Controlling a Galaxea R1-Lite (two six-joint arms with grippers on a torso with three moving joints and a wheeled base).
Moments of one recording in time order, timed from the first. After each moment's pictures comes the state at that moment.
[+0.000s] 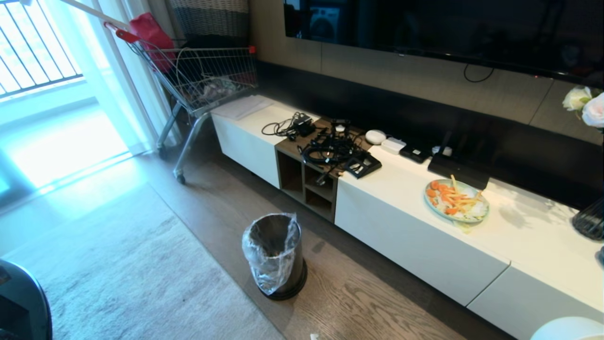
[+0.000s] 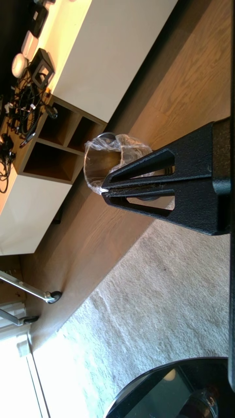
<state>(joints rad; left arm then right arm) 0.00 0.00 0.00 -0.01 0.01 -0.10 -0.01 0.00 0.00 0.00 0.04 -0.11</state>
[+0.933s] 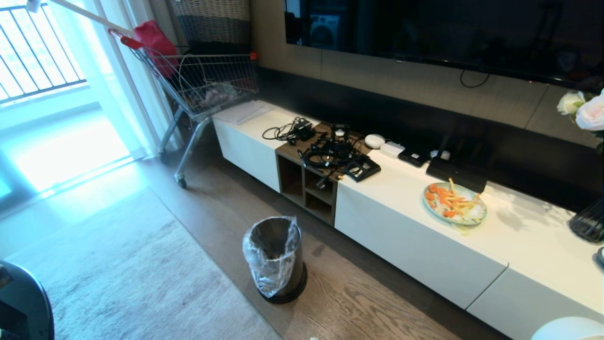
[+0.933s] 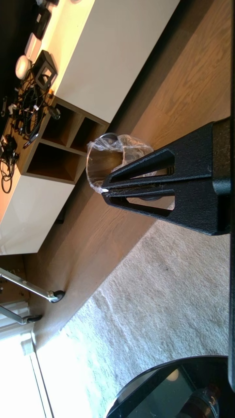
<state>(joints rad) 0.00 0.00 0.00 -0.01 0.01 -0.10 -0.01 0.00 0.00 0.00 0.04 -0.11</state>
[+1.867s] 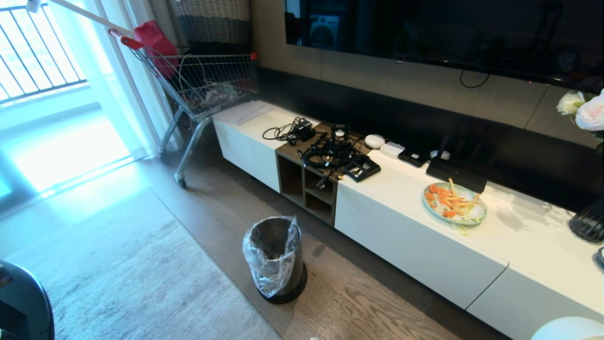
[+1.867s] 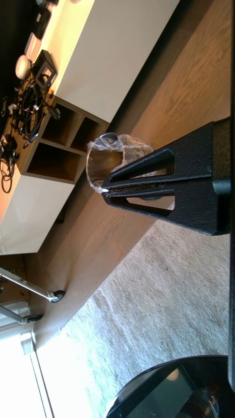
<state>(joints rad) 0.00 0.00 0.00 -0.01 0.01 -0.09 -0.01 0.00 0.00 0.00 0.04 -0.11</state>
